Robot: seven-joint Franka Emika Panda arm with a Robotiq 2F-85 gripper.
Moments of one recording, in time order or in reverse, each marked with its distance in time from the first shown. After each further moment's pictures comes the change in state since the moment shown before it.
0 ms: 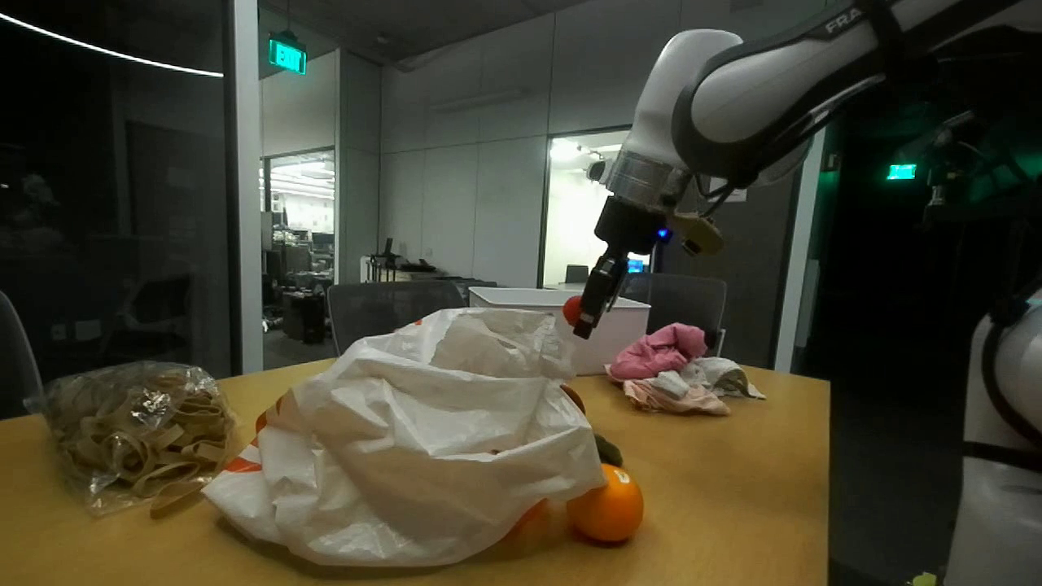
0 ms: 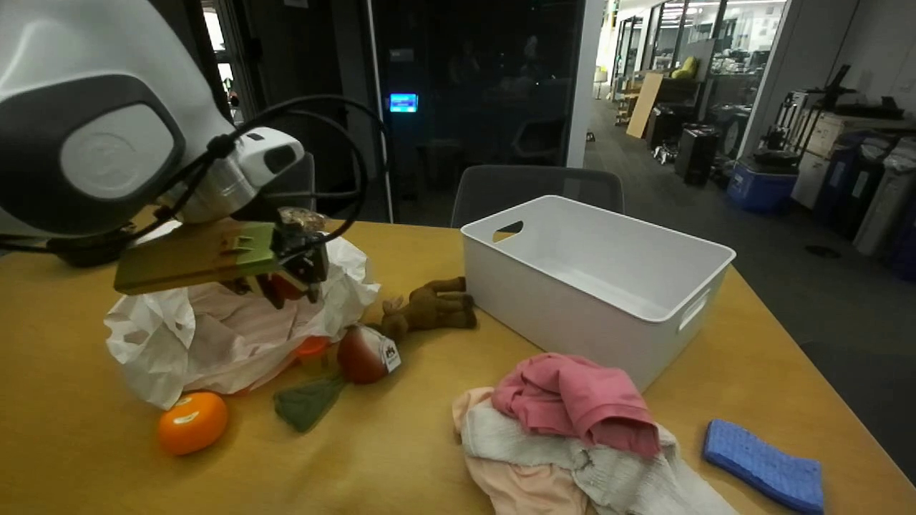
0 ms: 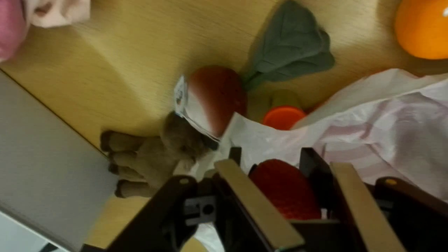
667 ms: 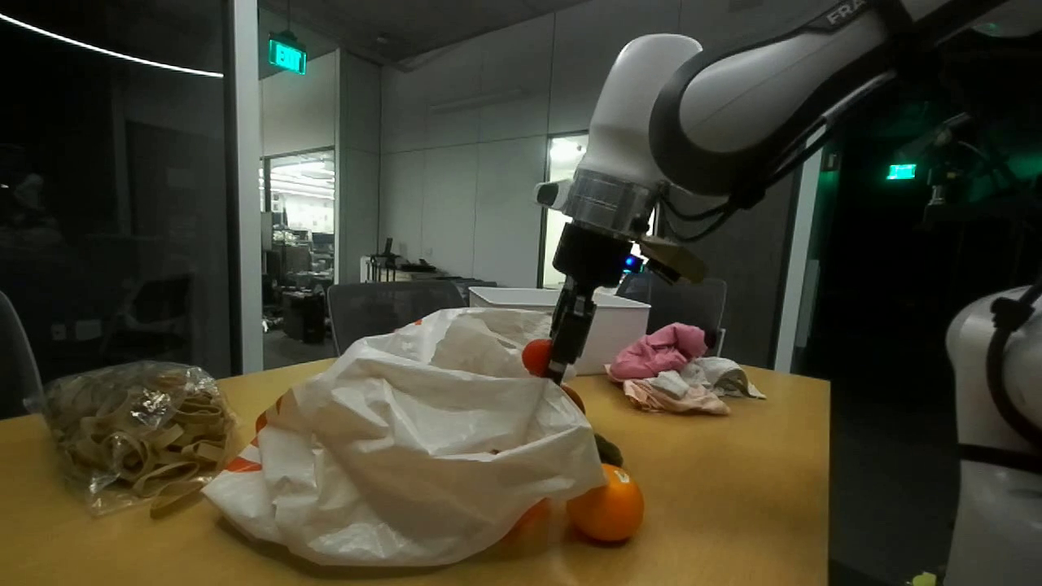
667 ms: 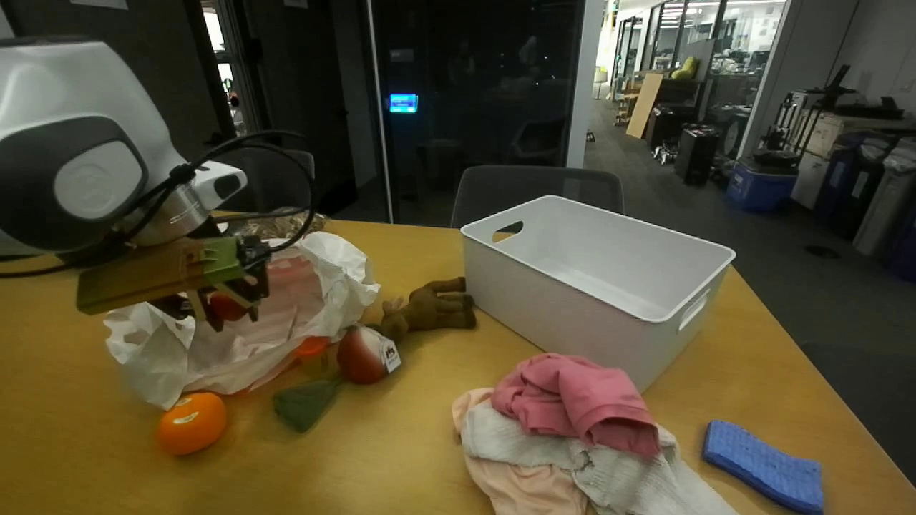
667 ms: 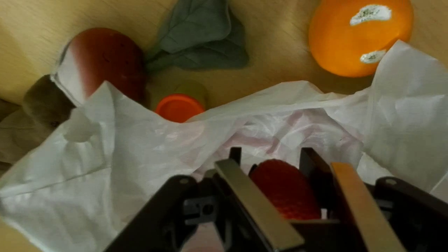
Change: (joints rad) arm 0.185 0.098 0.044 -0.011 0.064 0.013 -0.075
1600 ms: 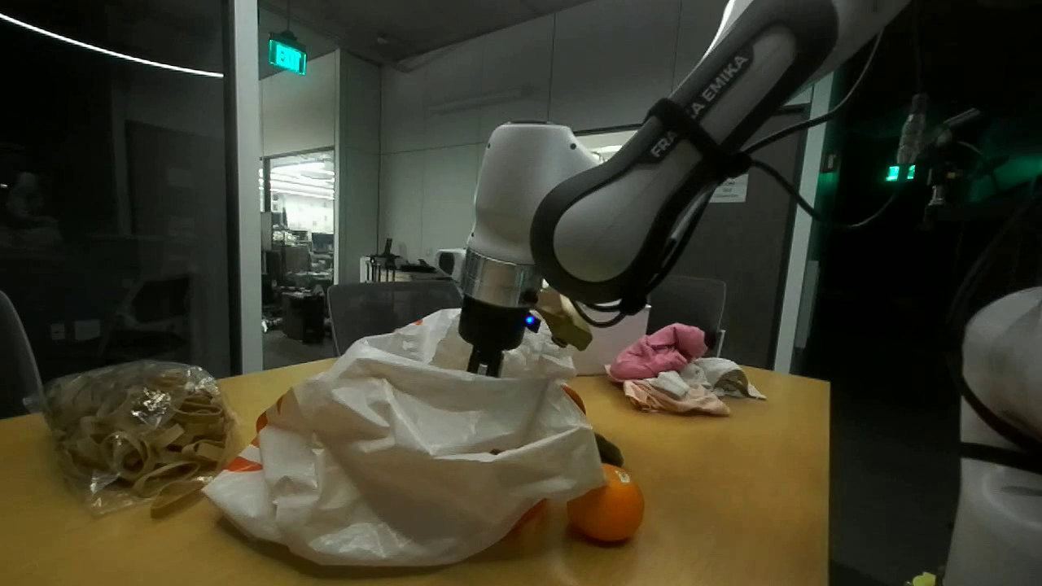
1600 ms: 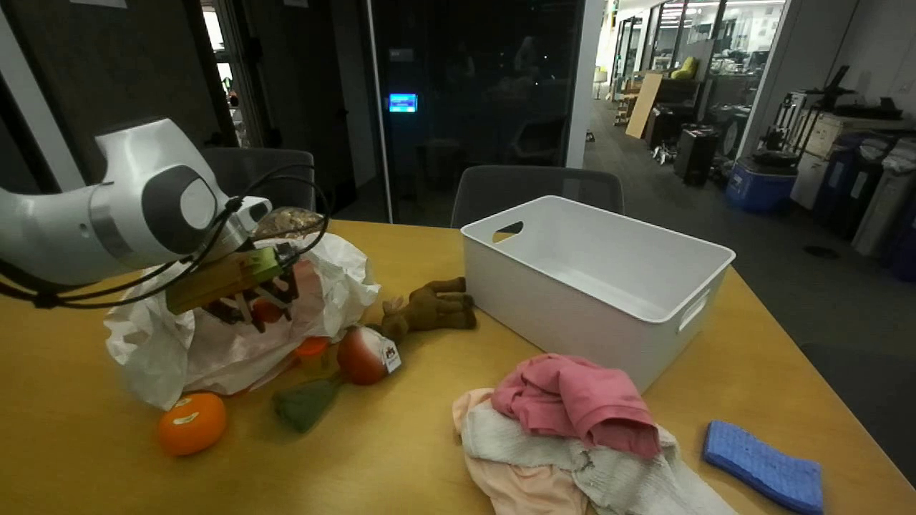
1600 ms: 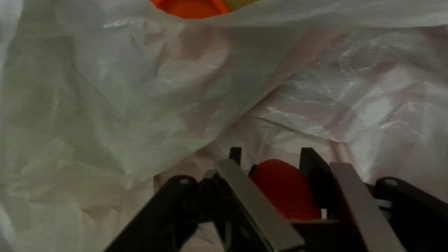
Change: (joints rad) arm -0.126 0.481 0.181 0.229 -0.231 0.205 0.185
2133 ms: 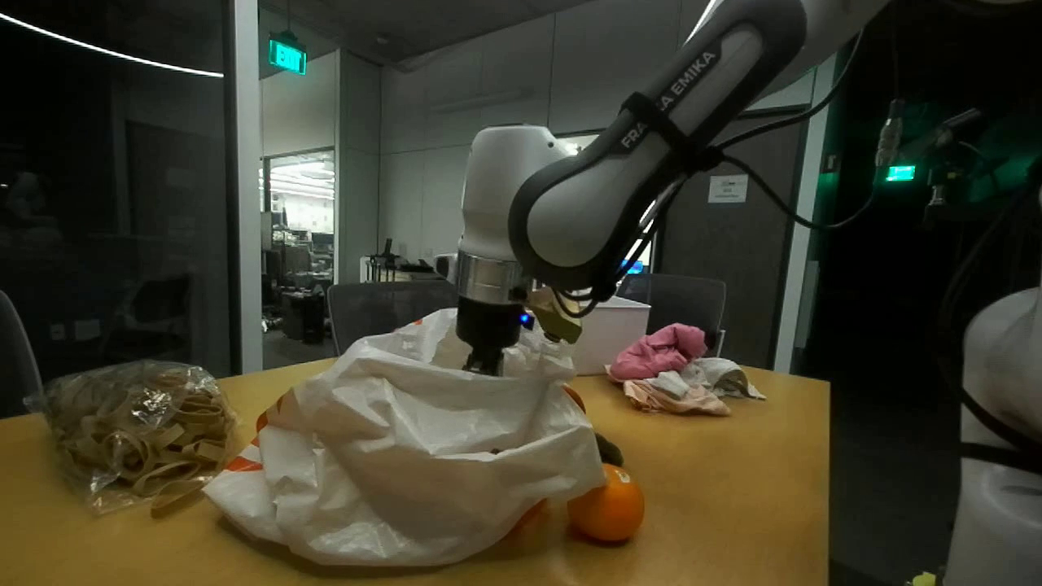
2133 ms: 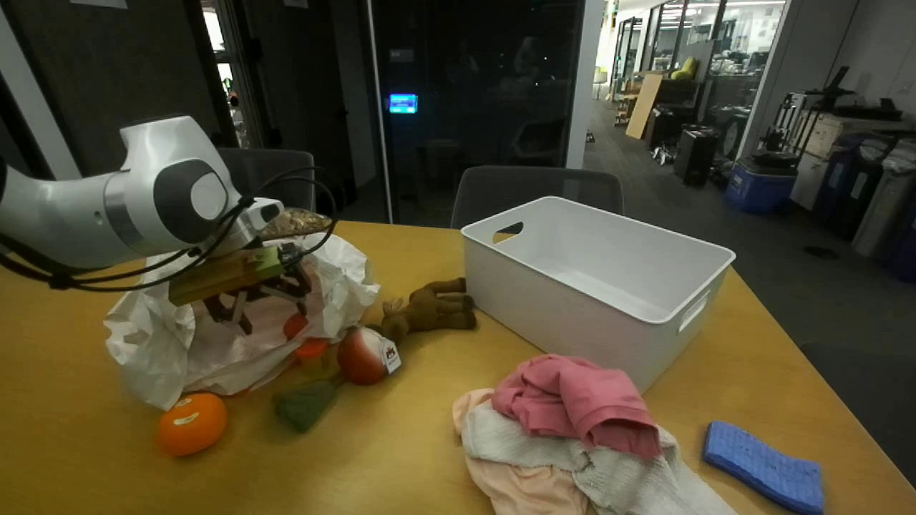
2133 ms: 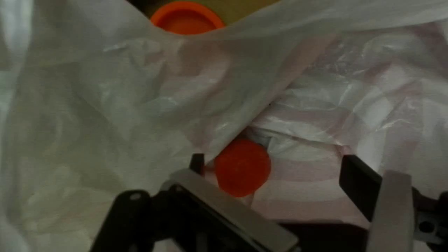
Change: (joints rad) arm -0.010 0.023 0.005 0.055 0.047 -0.107 0.032
